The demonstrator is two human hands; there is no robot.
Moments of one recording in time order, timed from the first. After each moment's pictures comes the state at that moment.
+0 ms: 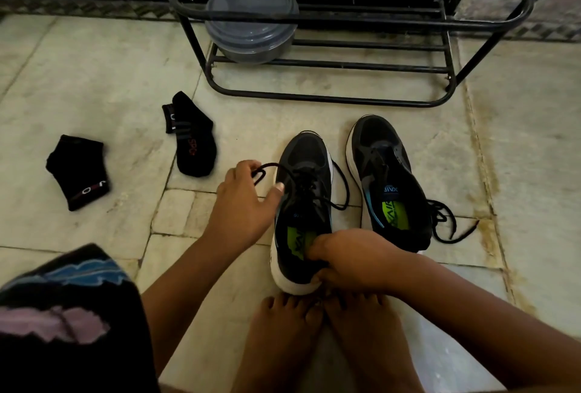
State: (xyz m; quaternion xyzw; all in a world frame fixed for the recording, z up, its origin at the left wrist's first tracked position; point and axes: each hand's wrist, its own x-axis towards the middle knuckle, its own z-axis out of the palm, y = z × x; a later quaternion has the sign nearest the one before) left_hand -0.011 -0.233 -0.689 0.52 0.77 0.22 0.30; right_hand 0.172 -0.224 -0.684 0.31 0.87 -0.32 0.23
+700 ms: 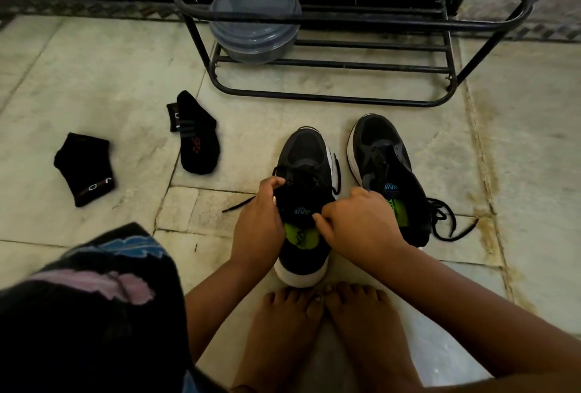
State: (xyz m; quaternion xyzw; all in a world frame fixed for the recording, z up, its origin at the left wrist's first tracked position) left_hand 0.011 -0.258 -0.727 0.58 0.74 0.26 0.24; right_hand 0.169 -0.219 -0.680 0.47 0.87 -0.14 0.06
